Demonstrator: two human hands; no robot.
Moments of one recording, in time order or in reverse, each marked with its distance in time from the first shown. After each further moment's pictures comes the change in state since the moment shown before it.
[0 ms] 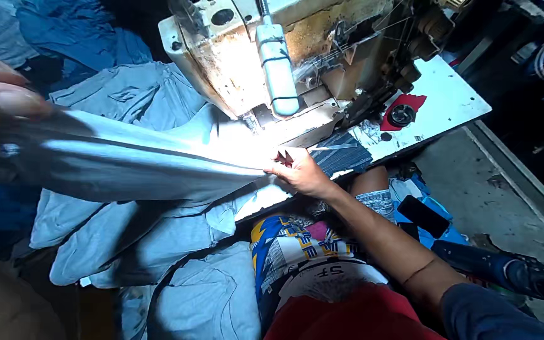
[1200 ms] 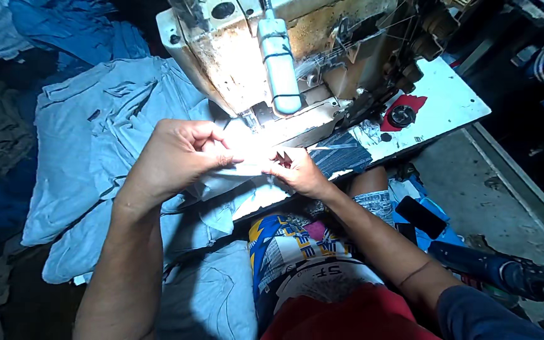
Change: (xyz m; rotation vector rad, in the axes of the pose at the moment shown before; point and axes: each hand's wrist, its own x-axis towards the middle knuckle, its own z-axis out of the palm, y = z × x) left_hand 0.011 0.002 0.147 -0.122 -0.170 -0.236; right_hand -0.001 0.000 0.003 -0.008 0.013 -0.055
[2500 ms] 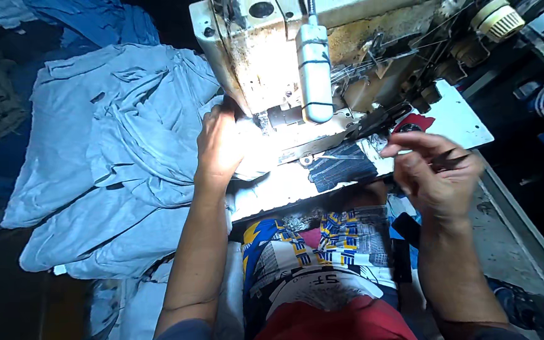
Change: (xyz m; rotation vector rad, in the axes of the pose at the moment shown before) left_hand 0.045 -0.059 0.055 0.609 0.310 -0.362; right_hand -0.067 -0.094 -0.127 -0.272 0.266 -0.243
